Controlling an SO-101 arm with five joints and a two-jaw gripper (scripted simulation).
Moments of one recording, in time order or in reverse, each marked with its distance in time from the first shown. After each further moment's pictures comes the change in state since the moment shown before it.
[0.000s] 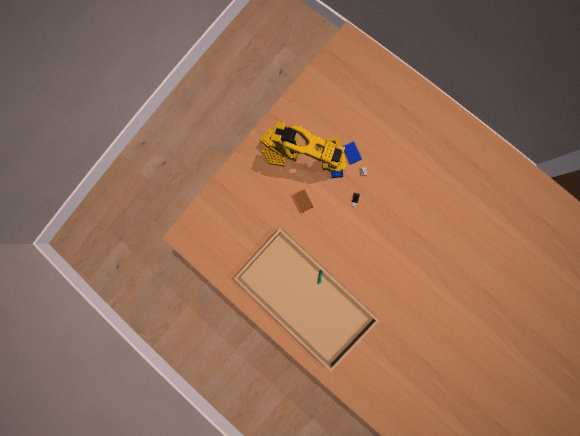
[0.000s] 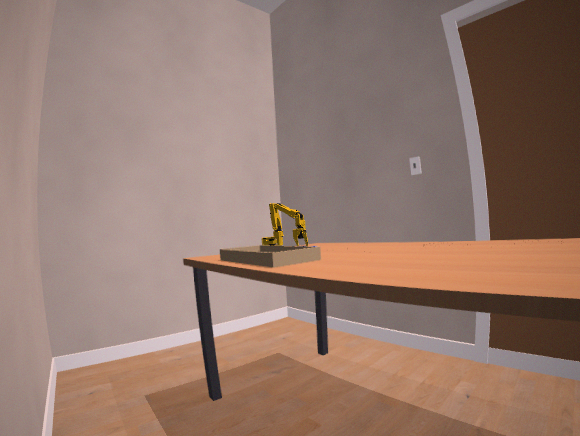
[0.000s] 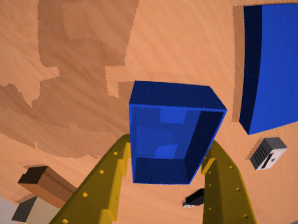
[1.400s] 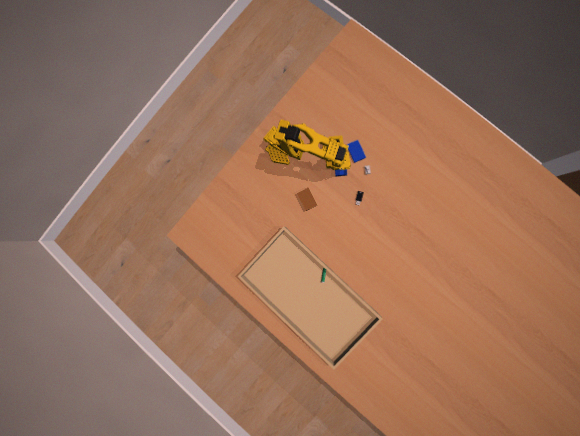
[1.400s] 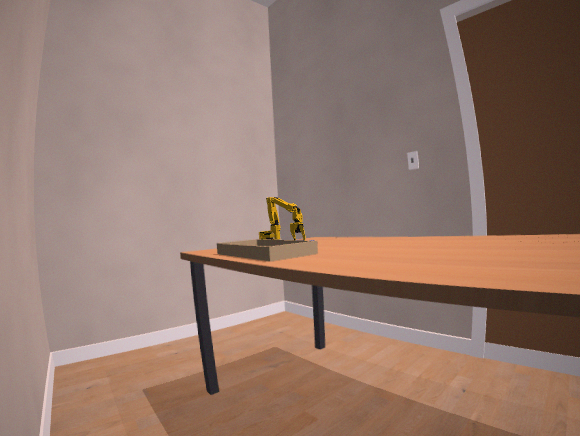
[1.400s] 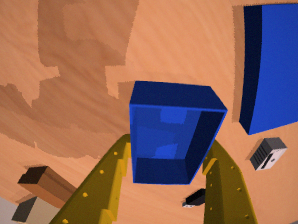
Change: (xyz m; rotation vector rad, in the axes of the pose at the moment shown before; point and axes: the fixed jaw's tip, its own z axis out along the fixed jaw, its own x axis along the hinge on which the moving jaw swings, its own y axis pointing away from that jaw) arm 0.000 0.000 0.000 0.000 0.000 0.000
